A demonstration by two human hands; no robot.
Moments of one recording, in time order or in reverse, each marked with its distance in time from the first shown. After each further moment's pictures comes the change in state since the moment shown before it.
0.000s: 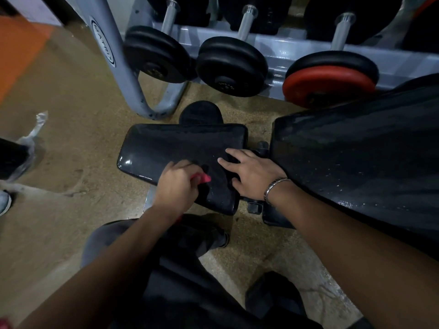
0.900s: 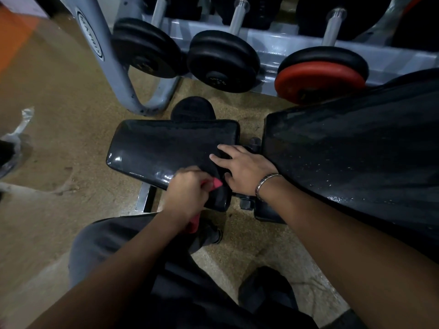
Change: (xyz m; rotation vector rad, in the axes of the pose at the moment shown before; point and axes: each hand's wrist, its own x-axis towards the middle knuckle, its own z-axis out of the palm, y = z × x) left_hand -0.006 0.041 0.016 -0.112 -0.035 -0.120; right_hand 0.001 0.000 -0.001 0.044 -0.015 0.026
